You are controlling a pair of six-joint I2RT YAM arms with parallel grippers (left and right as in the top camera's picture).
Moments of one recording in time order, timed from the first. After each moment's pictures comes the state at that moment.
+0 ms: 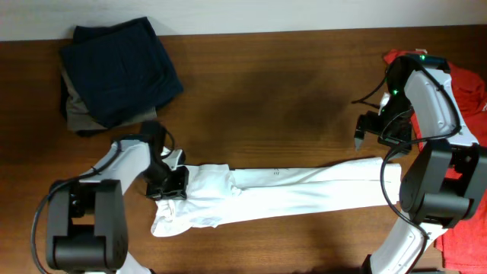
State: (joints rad) left arm -0.05 1.80 0.97 -0.91 0.31 -0.06; right arm -0.18 2.03 1.71 -1.56 -0.08 0.21
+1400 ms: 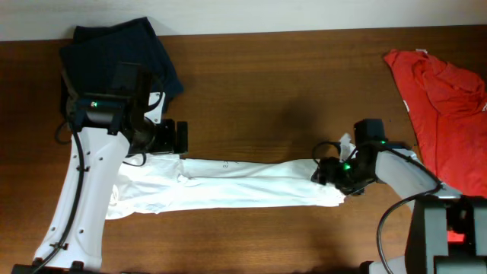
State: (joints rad) left arm -0.13 1.54 1.53 -1.33 0.10 -0.14; right arm -0.04 1.62 0.81 -0.70 -0.41 0.21
